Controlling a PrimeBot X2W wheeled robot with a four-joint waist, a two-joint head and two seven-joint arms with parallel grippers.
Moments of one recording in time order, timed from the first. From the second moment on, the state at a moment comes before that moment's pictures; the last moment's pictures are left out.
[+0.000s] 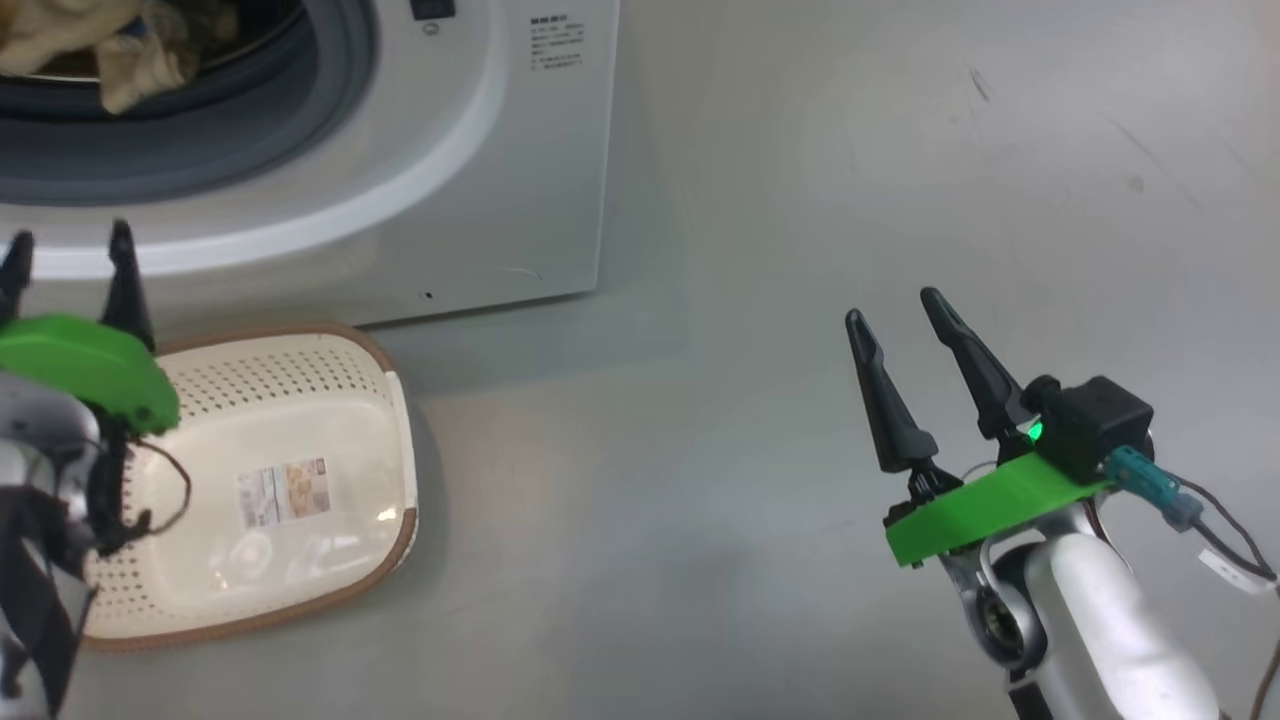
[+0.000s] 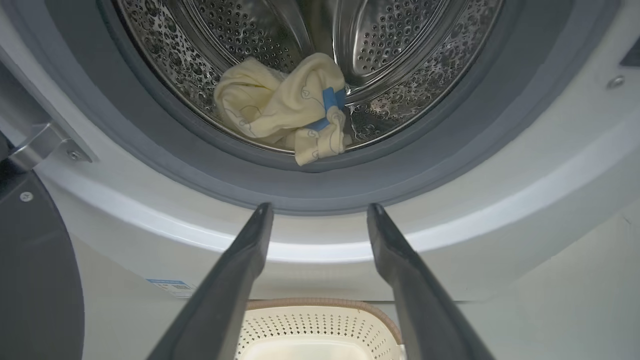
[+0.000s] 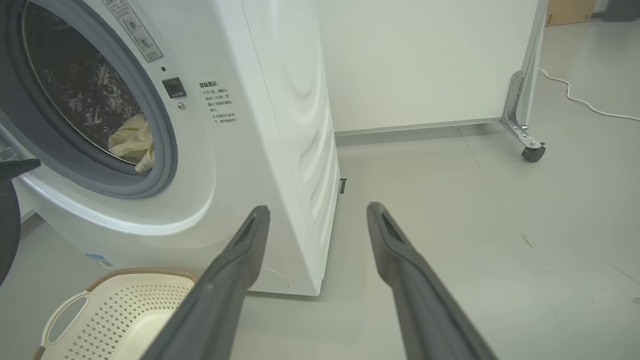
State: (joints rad) left arm -0.54 0.45 -0.22 0.33 -0.47 0.20 0.08; right arm -0.21 -0.05 0.23 0.12 0.24 0.13 -0.22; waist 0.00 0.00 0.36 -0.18
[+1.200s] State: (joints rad) left arm -1.31 0.78 -0.35 0.50 -0.35 -0.07 0.54; right arm -0.40 -0.05 0.32 0.07 0.41 0.13 -0.25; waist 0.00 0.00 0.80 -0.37
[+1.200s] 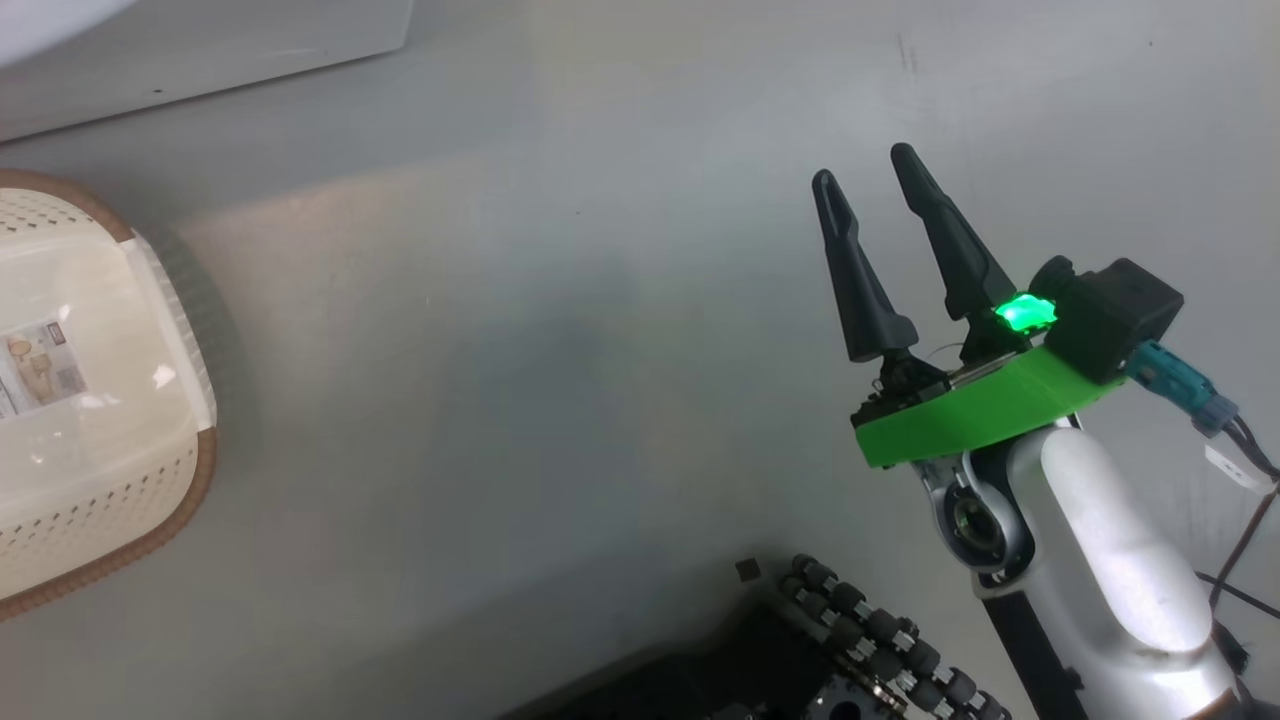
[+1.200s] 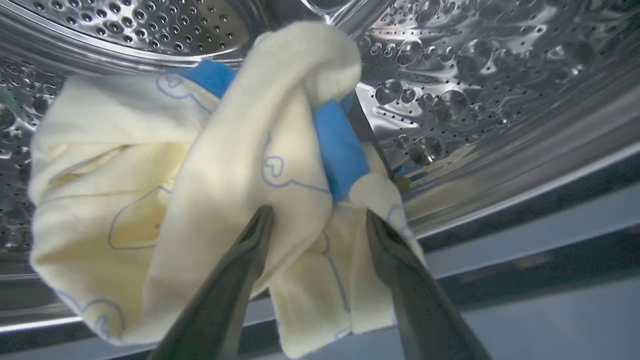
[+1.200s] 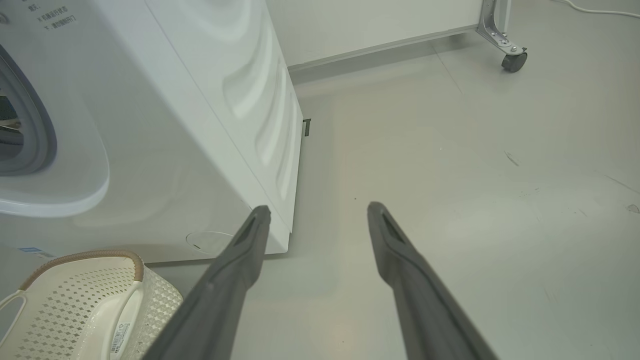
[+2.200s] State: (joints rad) left arm -1.57 0.81 -0.39 0.58 -0.28 -0.04 0.49; right arm -0.45 -0.05 0.35 0.05 0.45 0.13 -0.25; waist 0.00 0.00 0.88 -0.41
